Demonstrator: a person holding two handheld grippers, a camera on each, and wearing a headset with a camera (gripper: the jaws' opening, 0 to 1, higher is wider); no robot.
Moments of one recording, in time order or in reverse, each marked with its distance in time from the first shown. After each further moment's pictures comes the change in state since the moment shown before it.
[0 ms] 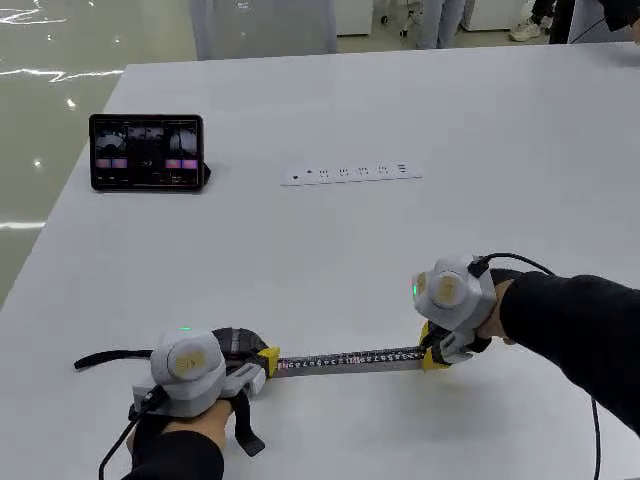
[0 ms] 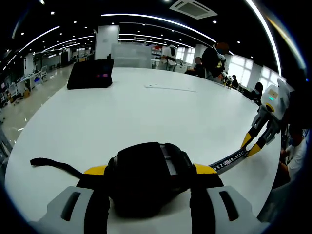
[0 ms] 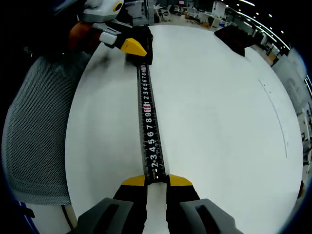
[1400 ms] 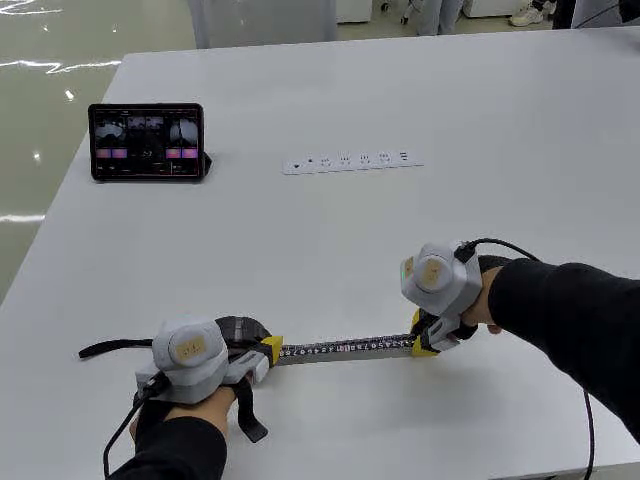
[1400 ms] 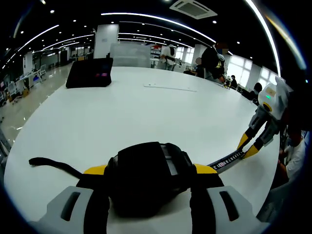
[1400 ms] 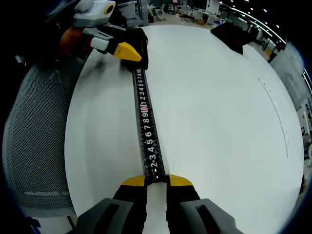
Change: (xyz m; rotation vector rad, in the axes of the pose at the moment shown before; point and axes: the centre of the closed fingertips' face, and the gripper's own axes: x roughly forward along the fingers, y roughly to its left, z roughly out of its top) left arm 0.002 0.000 -0.001 -0.008 0.007 -0.013; right arm 0.007 0.000 0.015 0.029 0.014 -0.006
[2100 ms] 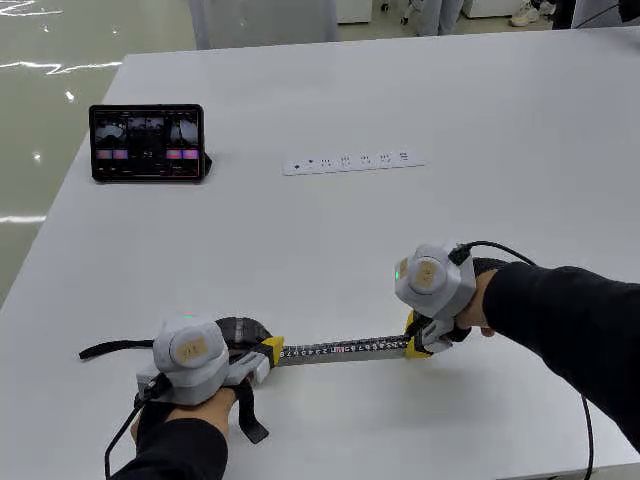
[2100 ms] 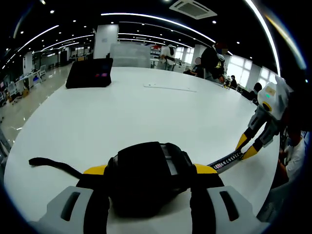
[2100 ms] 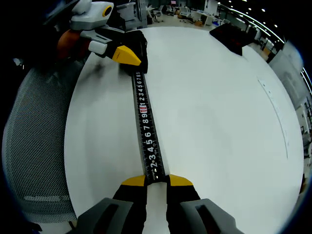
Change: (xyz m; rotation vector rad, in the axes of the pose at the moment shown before) left arm -0.001 0.000 0.000 0.002 -0.003 -0.001; right arm 0.002 0.002 0.009 0.007 -0.016 -0.008
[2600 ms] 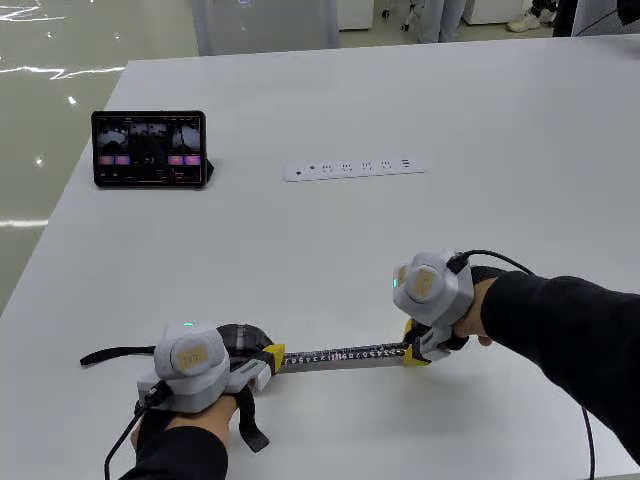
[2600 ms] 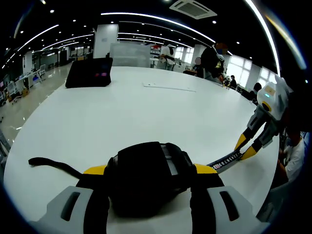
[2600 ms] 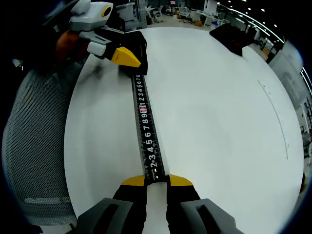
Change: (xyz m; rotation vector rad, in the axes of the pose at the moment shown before) left arm 0.000 0.000 0.000 -0.002 0.003 -0.004; right arm 0.002 0.001 0.004 0.002 -0.002 -0.002
